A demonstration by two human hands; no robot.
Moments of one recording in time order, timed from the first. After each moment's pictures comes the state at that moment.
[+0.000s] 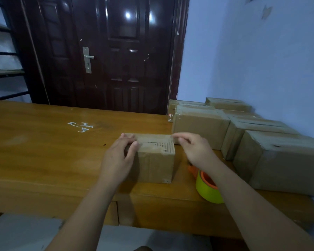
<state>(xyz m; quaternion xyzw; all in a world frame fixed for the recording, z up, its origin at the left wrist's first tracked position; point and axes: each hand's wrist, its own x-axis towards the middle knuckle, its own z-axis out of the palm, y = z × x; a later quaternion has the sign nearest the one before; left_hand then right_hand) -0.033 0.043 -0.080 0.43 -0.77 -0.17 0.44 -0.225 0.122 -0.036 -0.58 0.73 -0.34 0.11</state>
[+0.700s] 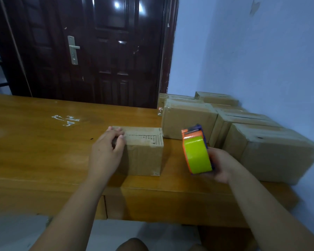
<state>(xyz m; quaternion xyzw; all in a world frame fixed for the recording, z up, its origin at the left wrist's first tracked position) -0.041 0.044 -0.083 0.45 -0.74 -0.16 0.48 -0.286 0.169 -0.065 -0.21 0.66 -0.55 0.47</state>
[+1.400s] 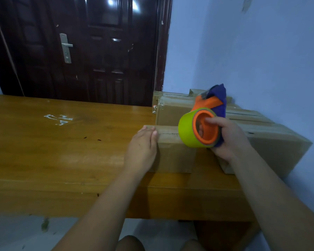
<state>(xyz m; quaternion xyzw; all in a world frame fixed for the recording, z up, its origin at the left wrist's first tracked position) -0.118 0.075 -0.079 0.37 -0.82 -0.18 0.39 -0.292 0.170 -0.014 -0.24 0.48 -0.74 0.40</state>
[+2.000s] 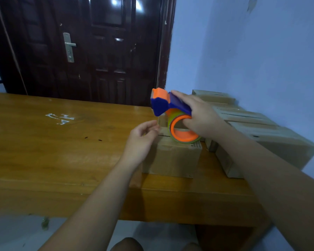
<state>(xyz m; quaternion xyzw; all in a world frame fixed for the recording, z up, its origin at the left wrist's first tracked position) -0.111 0.073 -0.052 0.31 -0.65 -0.54 0.43 -0.276 0.129 0.018 -0.69 0.66 -0.29 -0.06</state>
